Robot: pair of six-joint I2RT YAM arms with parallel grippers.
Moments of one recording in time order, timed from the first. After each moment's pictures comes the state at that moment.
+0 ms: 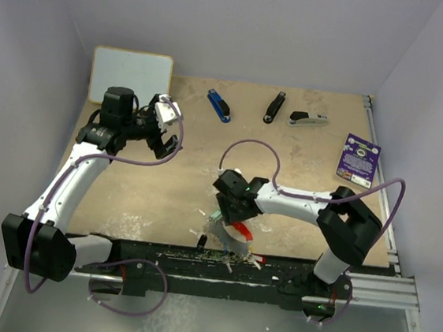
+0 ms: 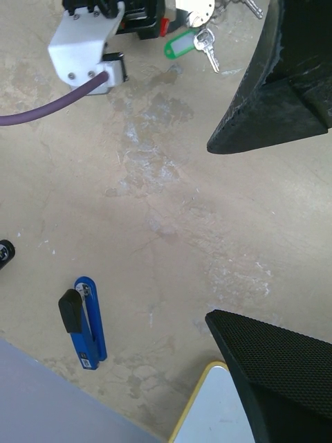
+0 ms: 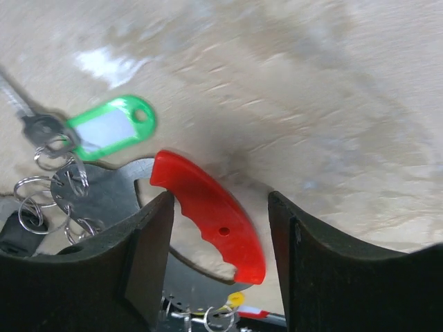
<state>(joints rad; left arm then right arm) -0.18 1.22 1.12 -0.48 0.70 0.64 1.00 1.68 0.98 -0.58 0.18 0.52</state>
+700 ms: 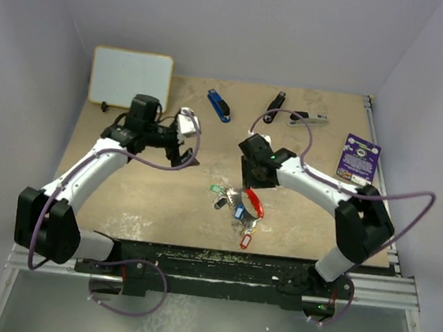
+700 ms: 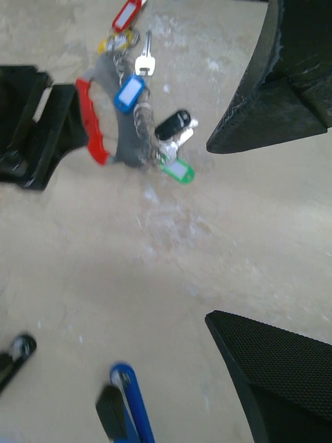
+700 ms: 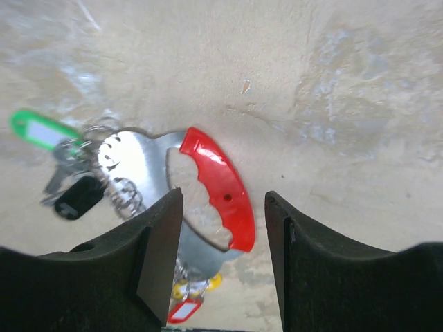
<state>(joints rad) -0.26 1.32 1.08 -0.40 0.81 0.64 0.70 1.68 1.14 -0.67 0.28 0.49</state>
